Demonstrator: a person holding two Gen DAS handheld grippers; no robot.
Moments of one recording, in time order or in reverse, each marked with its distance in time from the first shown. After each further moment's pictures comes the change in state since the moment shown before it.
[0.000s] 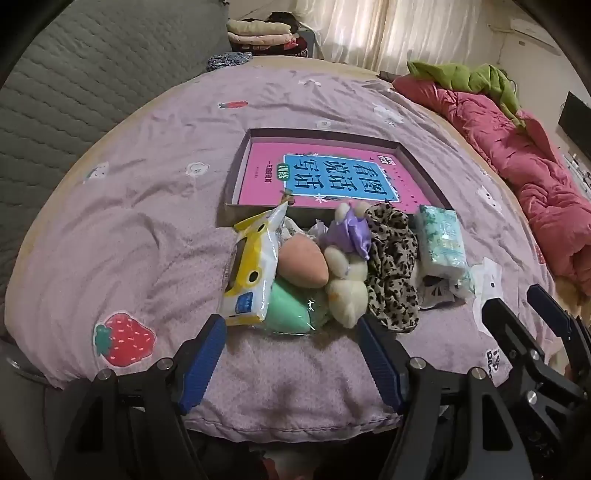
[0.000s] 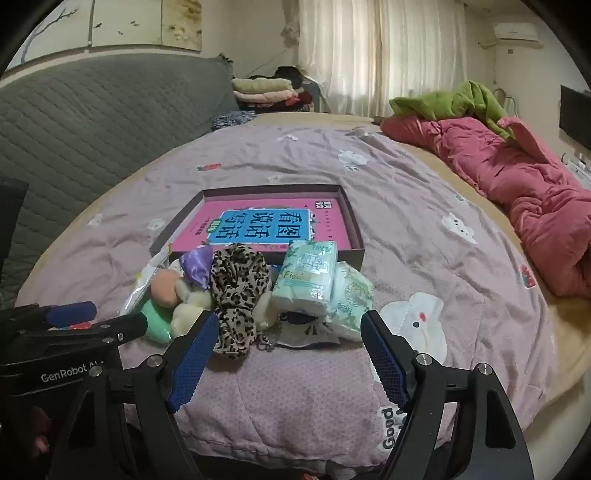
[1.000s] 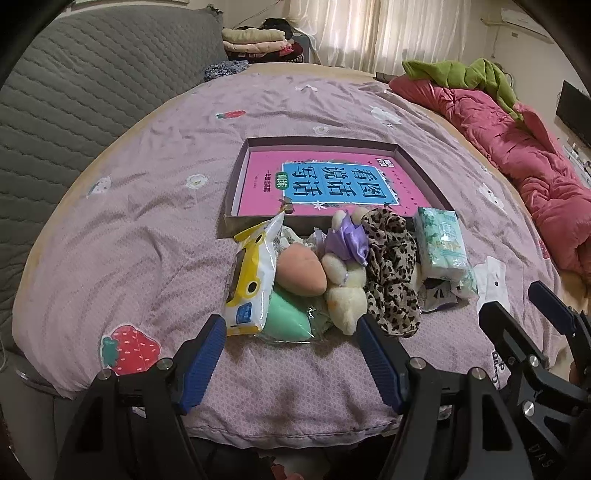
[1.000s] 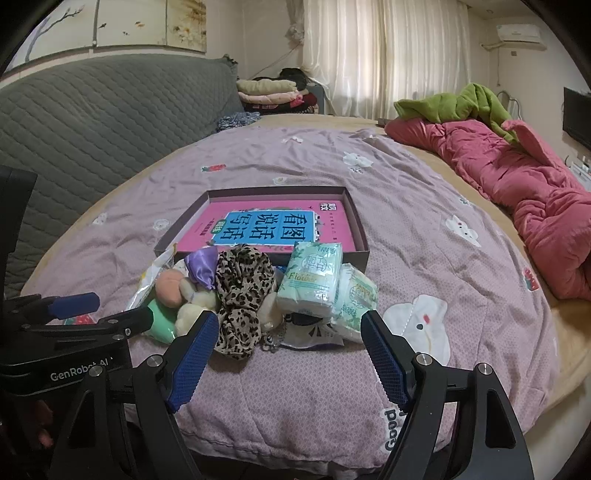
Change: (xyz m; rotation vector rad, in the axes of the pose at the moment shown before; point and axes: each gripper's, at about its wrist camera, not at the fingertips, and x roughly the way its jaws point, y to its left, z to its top) left arm 0.001 0.000 0.004 0.013 0.007 0.029; right arm -0.003 0.002 0.000 0.004 -0.020 0.029
